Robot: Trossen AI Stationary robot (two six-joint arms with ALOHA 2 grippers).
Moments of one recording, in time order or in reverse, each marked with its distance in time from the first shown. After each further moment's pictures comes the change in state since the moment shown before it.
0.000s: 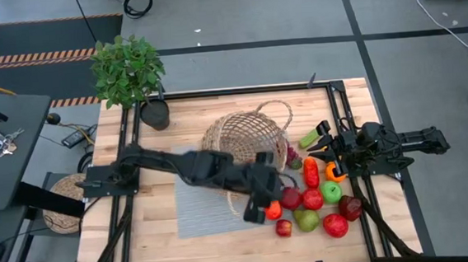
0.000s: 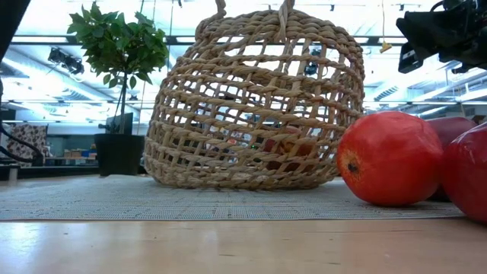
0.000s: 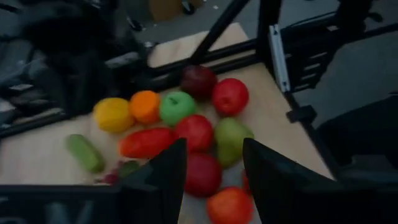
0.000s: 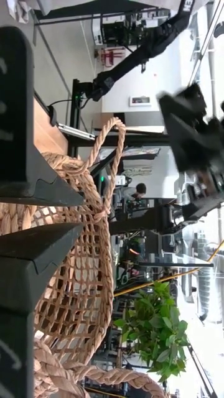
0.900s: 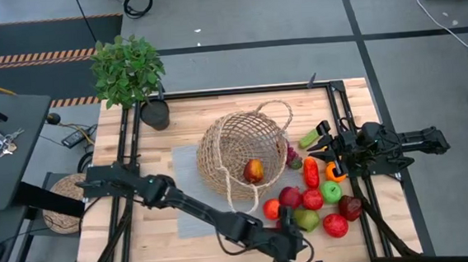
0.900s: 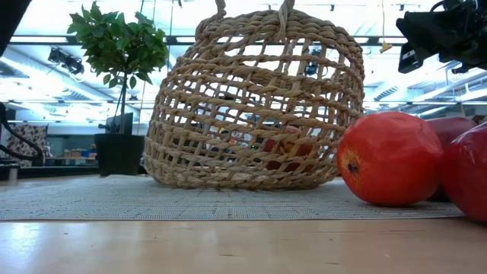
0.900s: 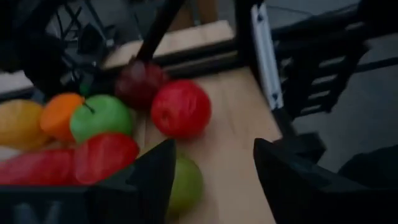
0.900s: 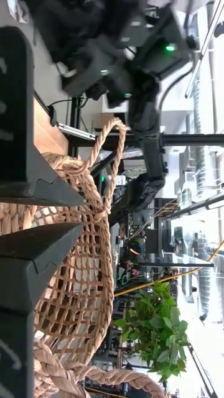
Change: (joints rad) left arm -0.179 0.403 -0.001 0.494 -0.266 -0.113; right arm 0.000 0.000 0.000 0.000 0.000 0.000
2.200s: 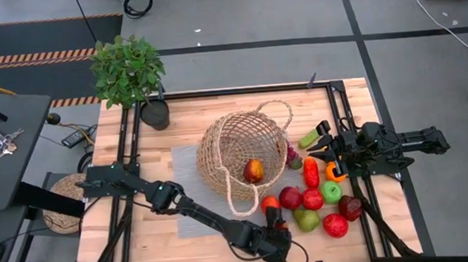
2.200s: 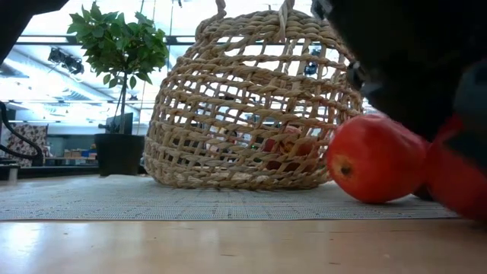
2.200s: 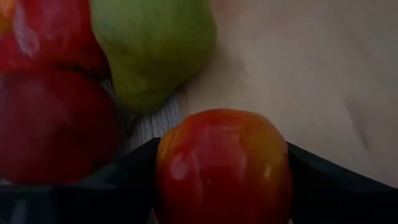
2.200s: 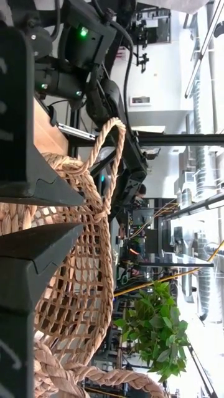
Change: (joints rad) left arm -0.015 0.128 -0.001 -0.269 -0.129 0.003; right arm 0.000 0.000 0.000 0.000 0.000 0.000
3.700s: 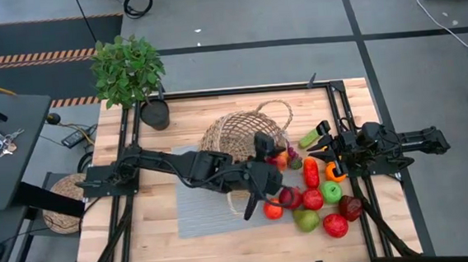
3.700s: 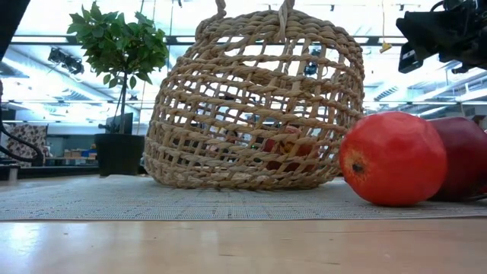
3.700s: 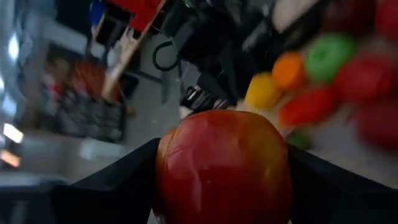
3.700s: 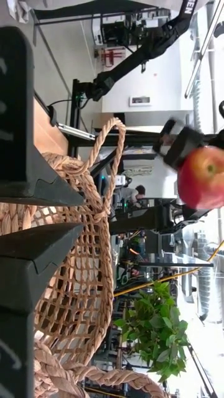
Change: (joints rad) left arm 0.211 -0.542 0.024 -0.191 -0.137 0.769; right arm 0.000 0.000 0.000 0.000 0.000 0.000
